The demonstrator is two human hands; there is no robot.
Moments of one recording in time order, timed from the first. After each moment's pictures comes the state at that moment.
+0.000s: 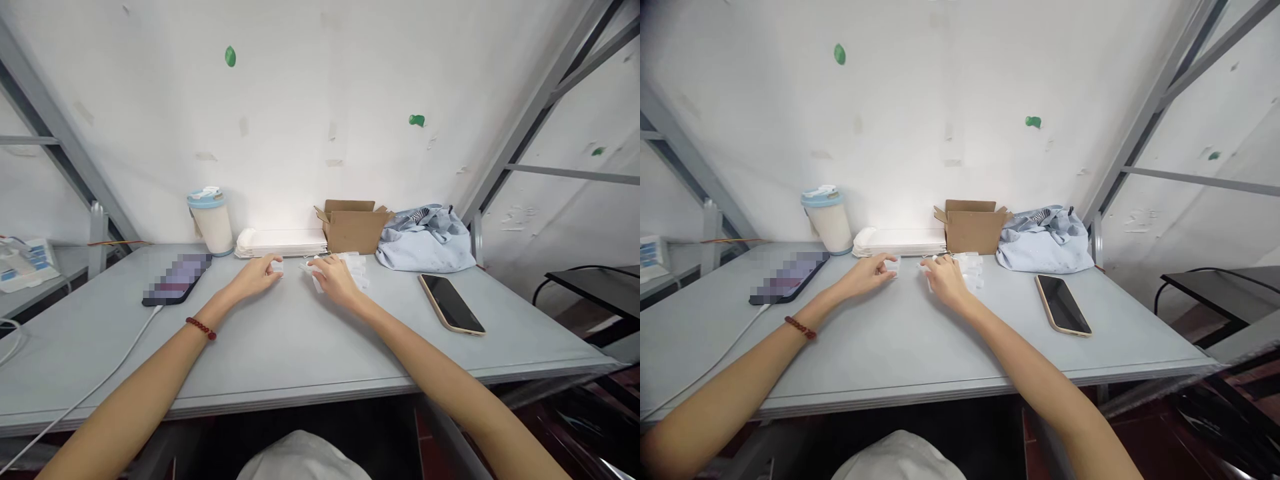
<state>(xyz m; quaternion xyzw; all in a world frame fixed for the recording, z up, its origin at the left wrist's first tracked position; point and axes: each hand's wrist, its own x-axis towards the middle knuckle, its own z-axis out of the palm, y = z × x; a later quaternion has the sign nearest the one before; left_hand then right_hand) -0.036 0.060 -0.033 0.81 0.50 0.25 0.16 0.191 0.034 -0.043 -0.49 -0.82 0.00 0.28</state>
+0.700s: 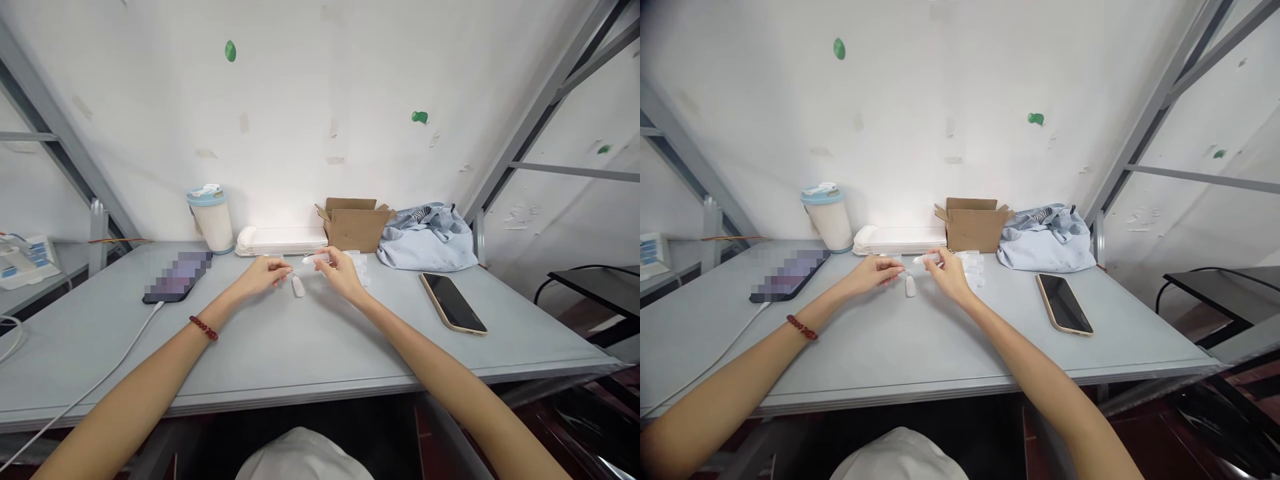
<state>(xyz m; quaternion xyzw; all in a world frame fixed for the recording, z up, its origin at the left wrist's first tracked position) -0.020 0.048 -0.024 0.75 0.45 0.31 0.37 0.189 0.025 -0.026 -0.46 -0.67 0.29 0.50</state>
